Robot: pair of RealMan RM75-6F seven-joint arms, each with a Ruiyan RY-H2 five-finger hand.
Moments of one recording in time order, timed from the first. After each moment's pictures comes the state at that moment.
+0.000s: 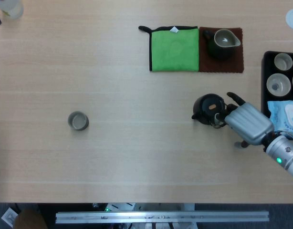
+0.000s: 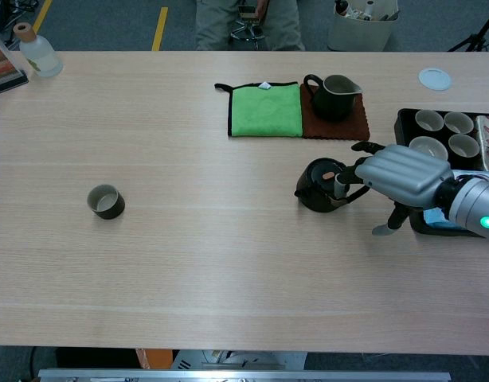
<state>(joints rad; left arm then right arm) 0.01 -0.99 0.03 -1.74 1.44 1.44 0.03 0.59 -1.31 -0.08 -1.71 -1.35 0.86 -0.45</state>
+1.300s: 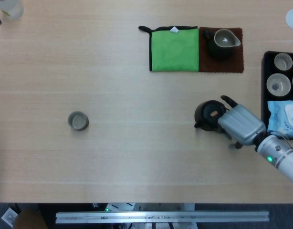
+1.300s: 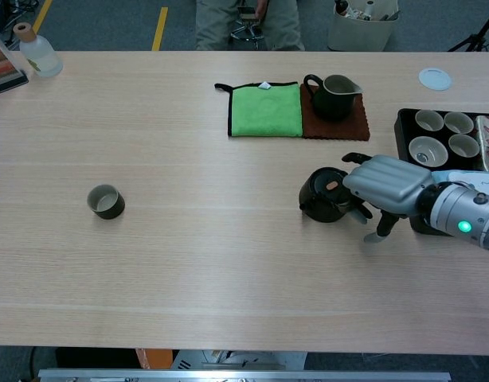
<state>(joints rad) 0.02 -0.98 0.04 -1.73 1.43 1.45 0.01 0.63 -1.37 -0.07 -1.69 -1.26 0.80 -0.52</state>
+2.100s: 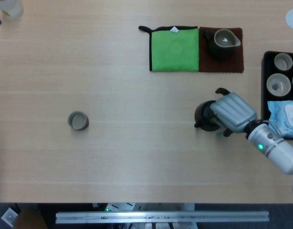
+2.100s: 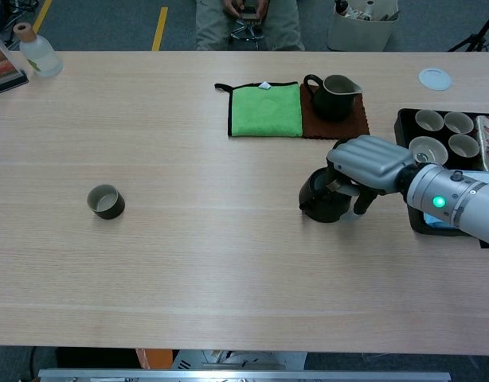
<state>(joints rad) 0.02 -0.98 0.03 -1.73 1.42 1.43 0.03 0.66 -1.43 0.01 -1.63 -1.22 0.81 -0.40</state>
